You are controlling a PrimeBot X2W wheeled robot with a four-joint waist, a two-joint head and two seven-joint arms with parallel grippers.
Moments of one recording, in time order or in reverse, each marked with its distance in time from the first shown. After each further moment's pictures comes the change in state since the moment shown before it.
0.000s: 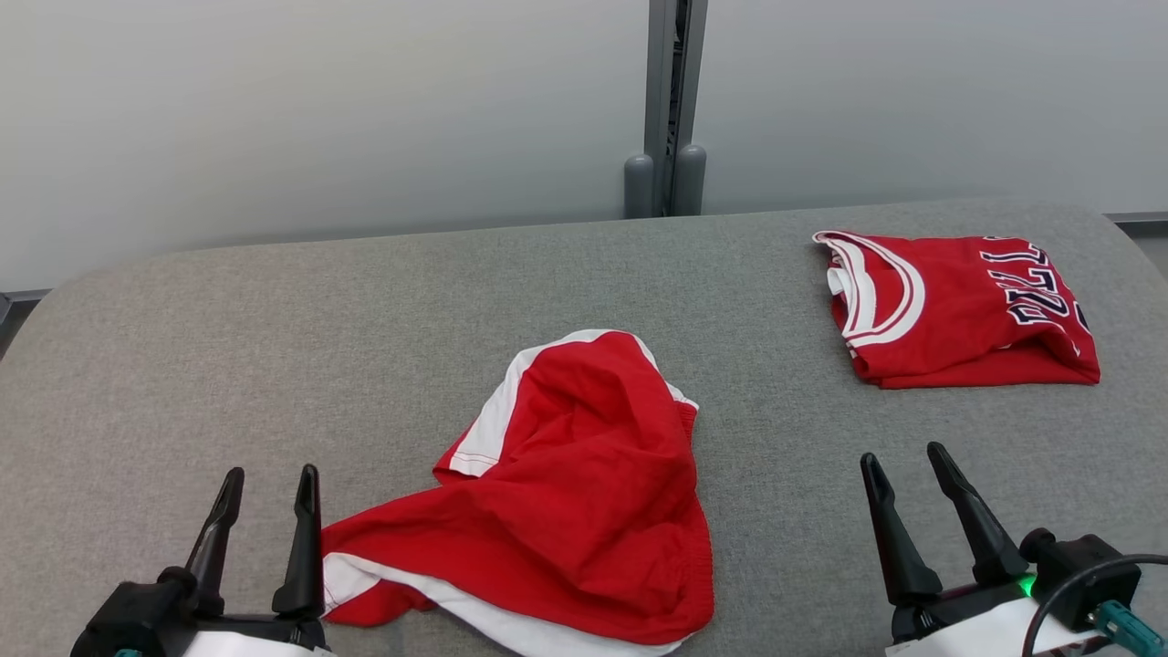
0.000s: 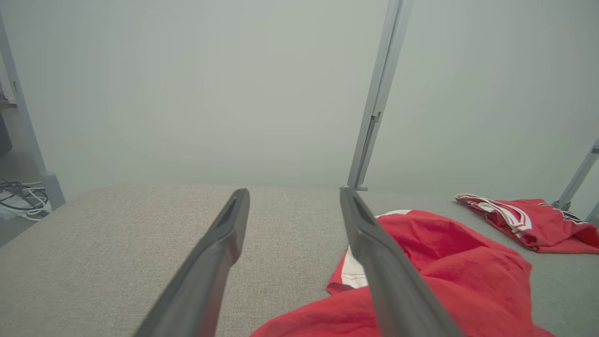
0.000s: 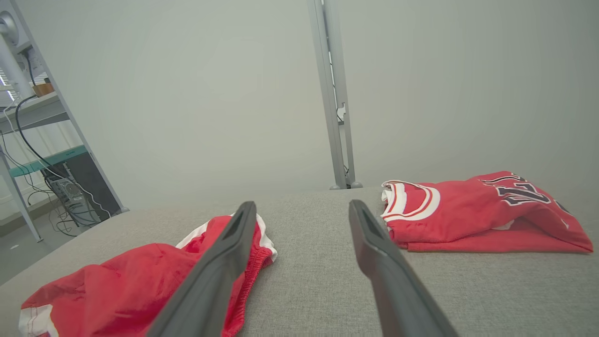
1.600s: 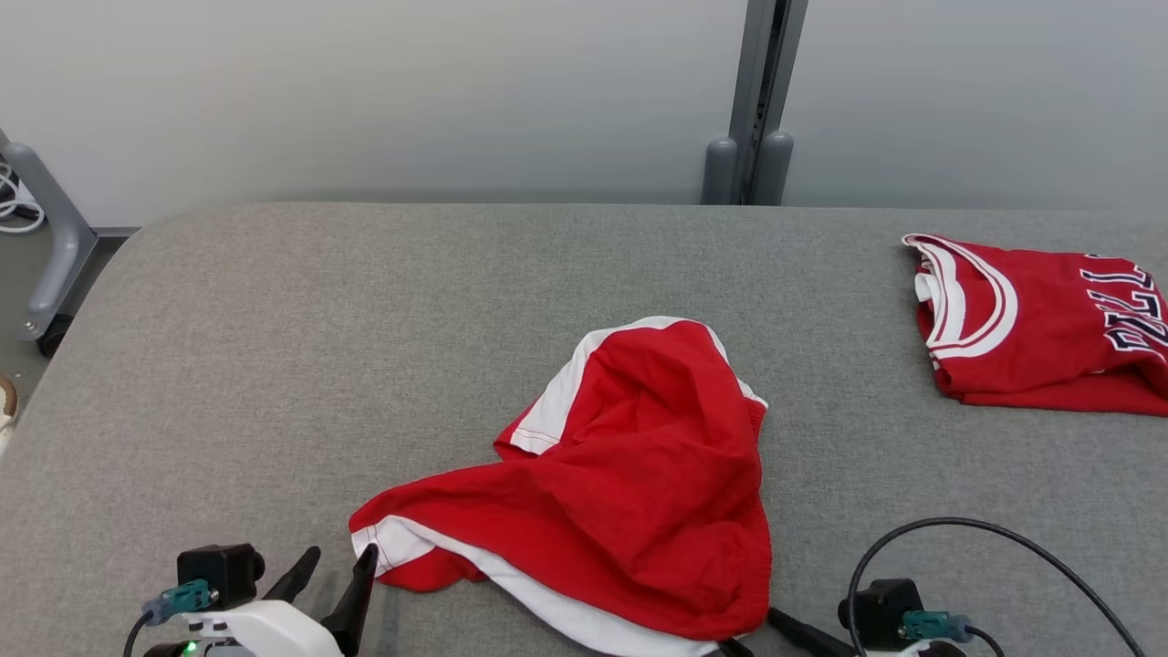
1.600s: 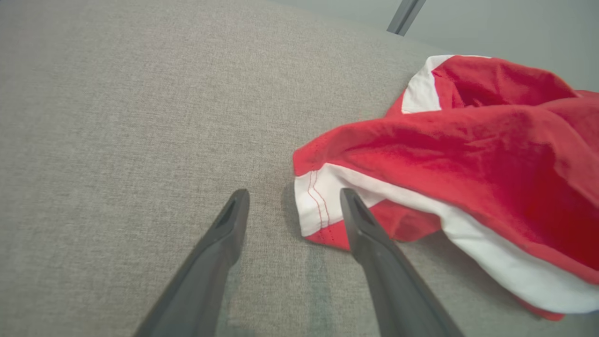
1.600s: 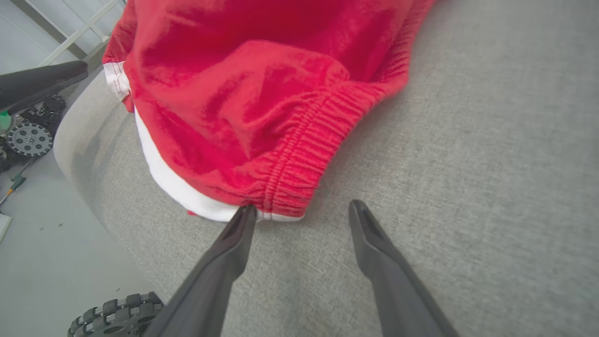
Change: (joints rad) left arm -0.127 0.011 -0.064 0.332 -0.121 -0.132 0.346; right arm -0.249 -0.205 0.735 0.393 0.478 0.000 0.117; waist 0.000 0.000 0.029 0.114
